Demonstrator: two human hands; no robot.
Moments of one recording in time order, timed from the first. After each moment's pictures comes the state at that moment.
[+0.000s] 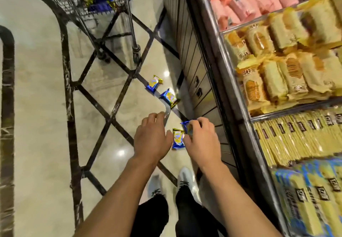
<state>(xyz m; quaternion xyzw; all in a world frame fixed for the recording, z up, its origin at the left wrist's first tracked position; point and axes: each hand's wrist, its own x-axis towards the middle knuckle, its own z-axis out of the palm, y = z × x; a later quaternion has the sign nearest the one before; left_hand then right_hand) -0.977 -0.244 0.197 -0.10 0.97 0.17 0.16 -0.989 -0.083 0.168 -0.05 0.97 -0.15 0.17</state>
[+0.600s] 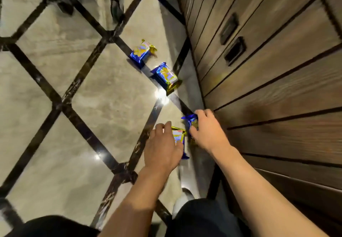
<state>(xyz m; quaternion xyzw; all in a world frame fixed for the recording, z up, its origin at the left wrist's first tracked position) -0.962 -0.210 -0.230 -0.15 0.93 0.27 0.19 -1.041 -0.073 -0.240 -0.04 0.96 -0.17 0.24</state>
